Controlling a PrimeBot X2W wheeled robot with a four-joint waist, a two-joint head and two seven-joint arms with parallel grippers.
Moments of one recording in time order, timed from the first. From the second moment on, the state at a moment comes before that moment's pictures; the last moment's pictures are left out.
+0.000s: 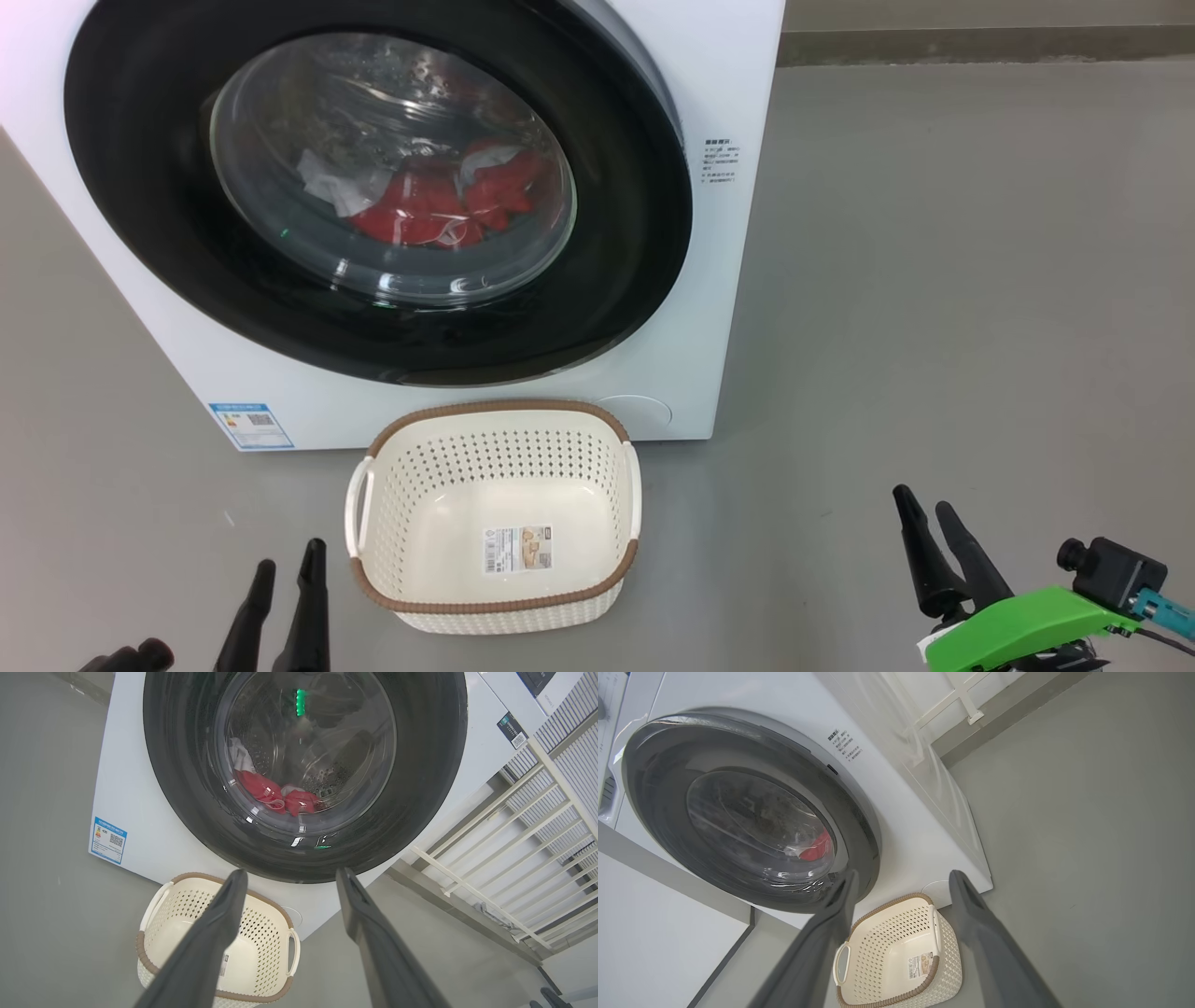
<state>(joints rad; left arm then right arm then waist) 0.05 0.03 0.06 0.16 -0.71 -0.12 -0.09 -0.01 -0.05 0.03 0.32 0.89 0.13 -0.10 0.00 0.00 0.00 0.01</state>
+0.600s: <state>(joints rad) 0.07 0.04 0.06 0.12 -0.49 -0.12 -0.15 0.00 -0.06 0.06 0.30 0.71 0.13 -0.15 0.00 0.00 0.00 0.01</state>
